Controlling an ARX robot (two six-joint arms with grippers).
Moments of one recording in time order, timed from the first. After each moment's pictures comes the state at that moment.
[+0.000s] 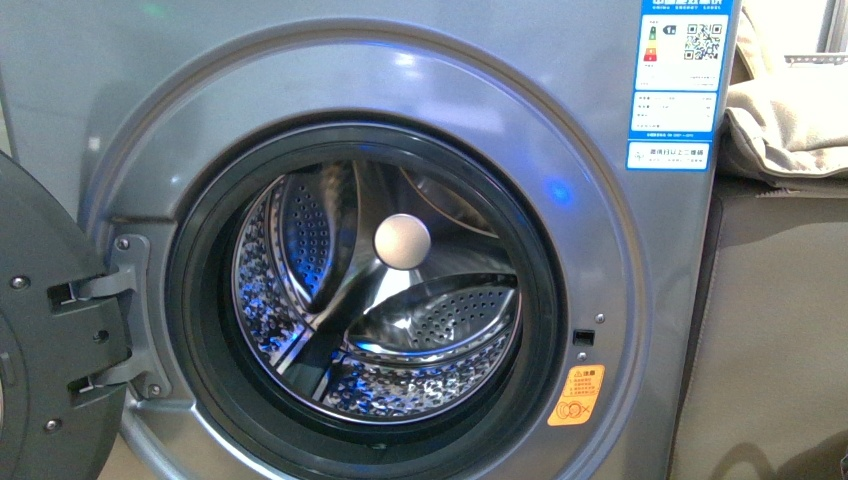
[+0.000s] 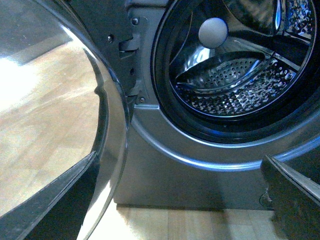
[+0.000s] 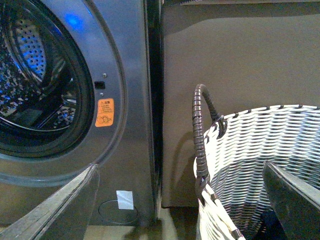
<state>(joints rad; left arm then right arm) 0.00 0.00 0.01 -0.01 0.00 0.00 0.00 0.00 0.01 0.00 0.00 0.00</state>
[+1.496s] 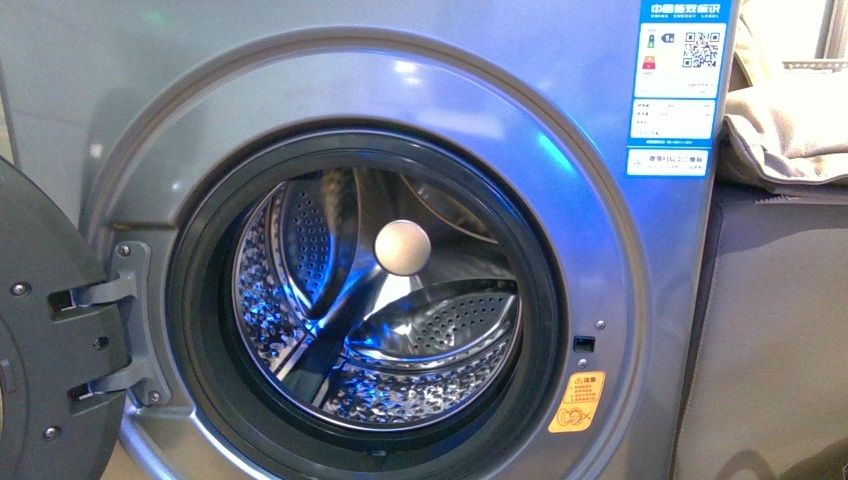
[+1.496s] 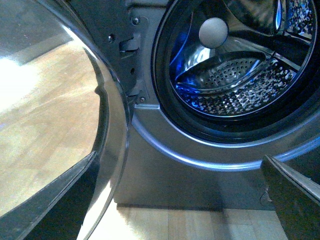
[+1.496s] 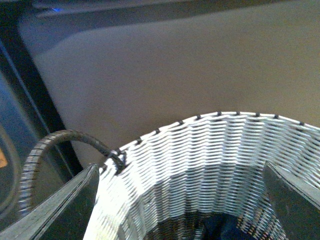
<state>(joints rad) 0.00 0.00 0.01 -0.01 0.00 0.00 -0.72 1.09 0.34 0.64 -0.56 0.00</state>
